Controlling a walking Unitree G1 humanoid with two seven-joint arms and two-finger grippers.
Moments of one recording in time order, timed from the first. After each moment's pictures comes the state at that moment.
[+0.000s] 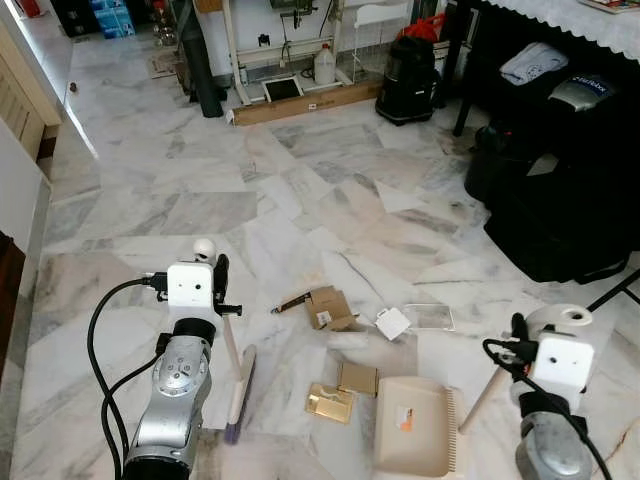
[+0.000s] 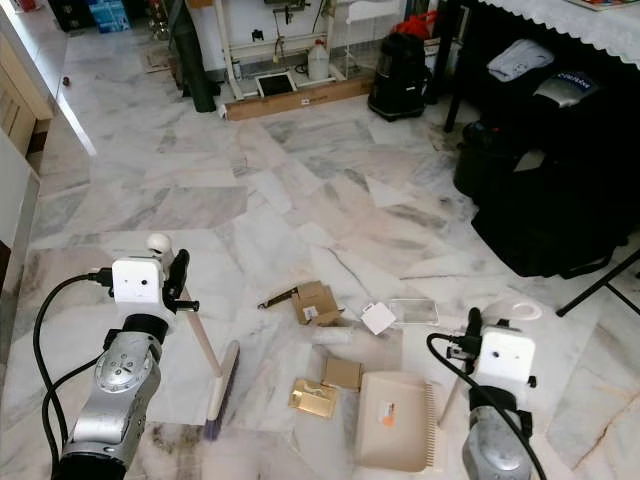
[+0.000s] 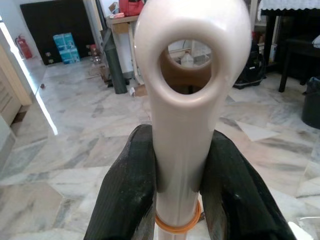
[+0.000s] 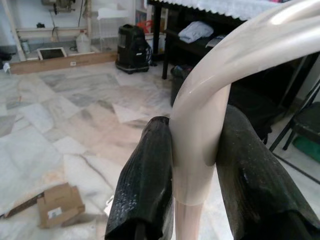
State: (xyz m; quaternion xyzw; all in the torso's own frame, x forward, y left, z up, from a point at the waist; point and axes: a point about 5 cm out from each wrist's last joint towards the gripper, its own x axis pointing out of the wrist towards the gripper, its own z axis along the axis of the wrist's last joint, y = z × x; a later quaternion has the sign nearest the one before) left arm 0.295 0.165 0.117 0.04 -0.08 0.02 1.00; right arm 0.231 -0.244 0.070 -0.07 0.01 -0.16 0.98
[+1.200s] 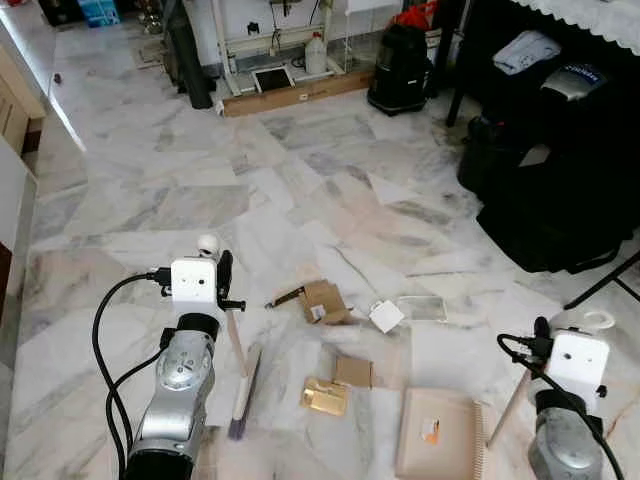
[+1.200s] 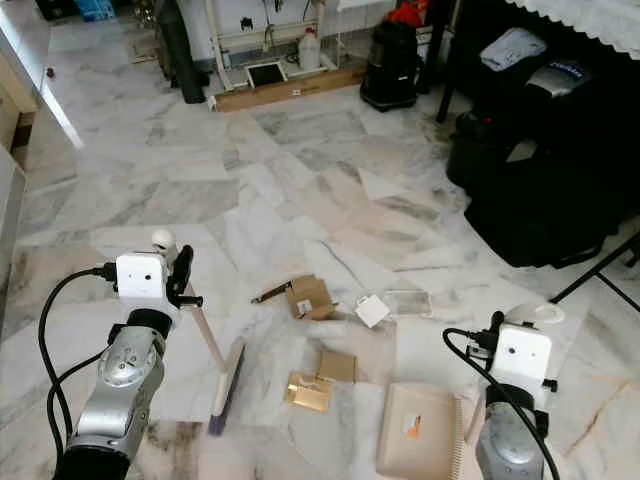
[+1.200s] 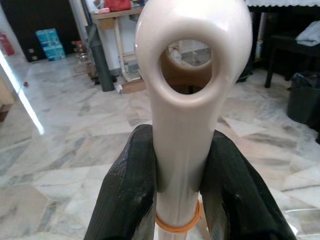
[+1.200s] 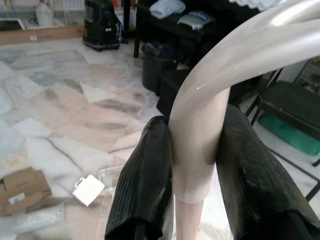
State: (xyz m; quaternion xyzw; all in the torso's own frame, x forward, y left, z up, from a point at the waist) left arm 0.300 0.161 0.120 0.04 -0.08 0.00 1.00; right arm 0.233 -0.258 0.048 -0.09 0.05 -0.21 0.97
